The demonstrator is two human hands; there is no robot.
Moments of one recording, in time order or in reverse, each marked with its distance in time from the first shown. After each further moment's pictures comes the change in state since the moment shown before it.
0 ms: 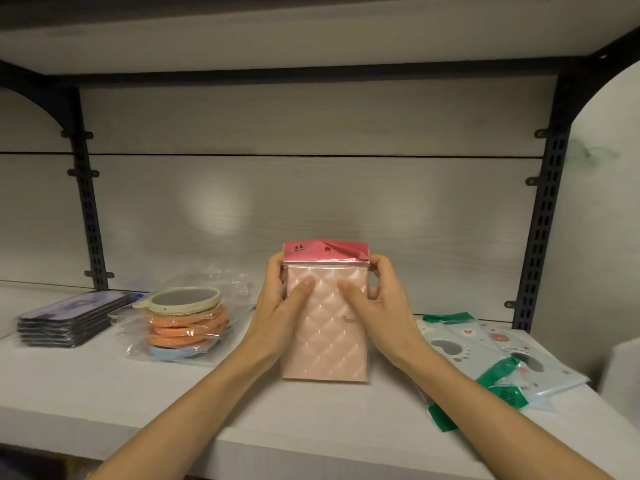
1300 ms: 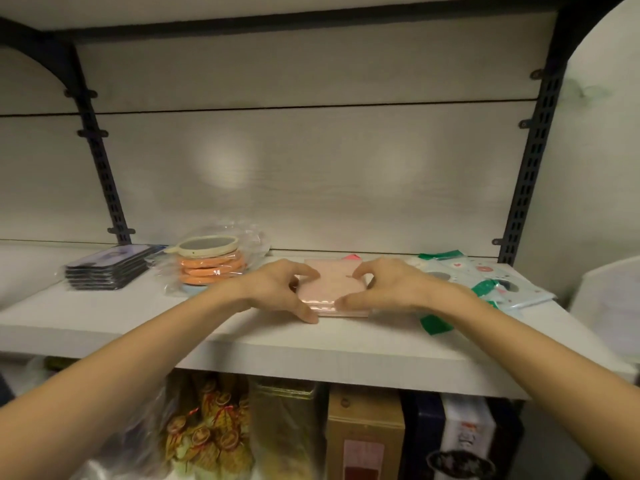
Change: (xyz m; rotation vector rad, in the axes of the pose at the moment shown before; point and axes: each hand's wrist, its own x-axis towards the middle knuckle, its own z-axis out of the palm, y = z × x) left_hand -0.026 0.052 -0.038 0.963 -0.721 -0.519; right_hand -0.041 -0.040 -0.016 -0.960 -0.563 0.367
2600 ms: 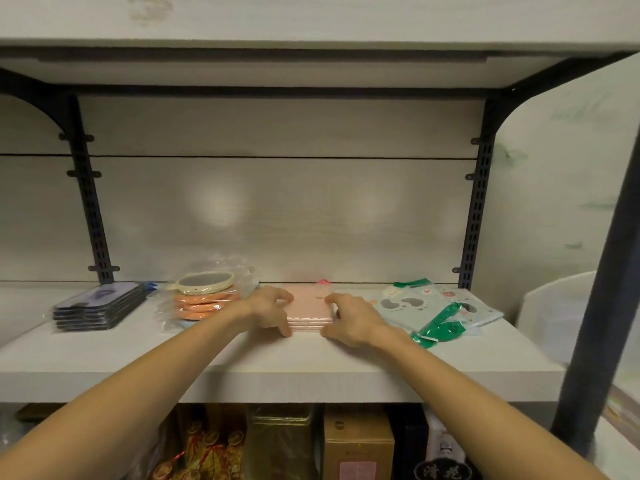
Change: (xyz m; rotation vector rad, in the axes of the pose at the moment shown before) left_hand 0.032 -0.028 -0.008 -0.118 0.092 -0.110; right_hand 0.018 -0.033 0.040 0.053 0.166 0.100
